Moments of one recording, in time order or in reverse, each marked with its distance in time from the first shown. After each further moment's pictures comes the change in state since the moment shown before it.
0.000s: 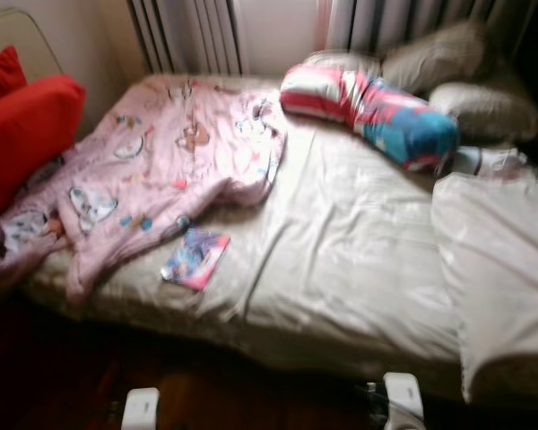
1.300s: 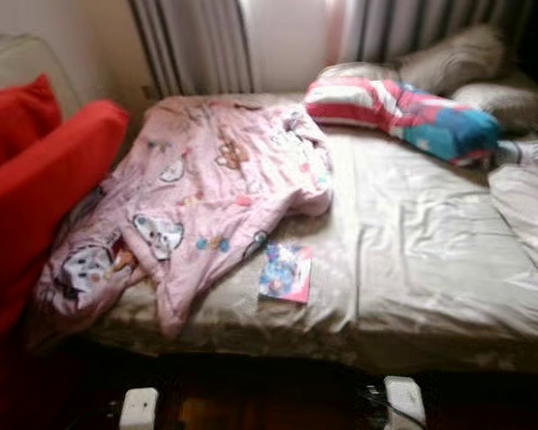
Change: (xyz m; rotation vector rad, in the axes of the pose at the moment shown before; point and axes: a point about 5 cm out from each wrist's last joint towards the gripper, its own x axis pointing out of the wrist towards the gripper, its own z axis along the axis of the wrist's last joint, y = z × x) left arm -0.001 0.009 0.001 0.007 0.000 0.021; right arm 0.001 0.017 0.004 0.010 -0.007 0.043
